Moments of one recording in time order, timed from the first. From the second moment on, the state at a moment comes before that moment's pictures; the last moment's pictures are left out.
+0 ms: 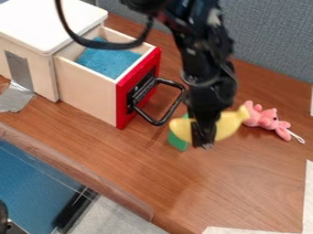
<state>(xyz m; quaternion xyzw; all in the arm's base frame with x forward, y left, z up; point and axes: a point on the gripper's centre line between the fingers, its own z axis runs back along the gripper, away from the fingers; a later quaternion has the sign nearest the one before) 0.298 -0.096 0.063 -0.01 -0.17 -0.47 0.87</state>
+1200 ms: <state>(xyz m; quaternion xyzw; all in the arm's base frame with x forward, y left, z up) 0.288 -0.157 0.009 -0.01 -0.12 -0.51 0.85</state>
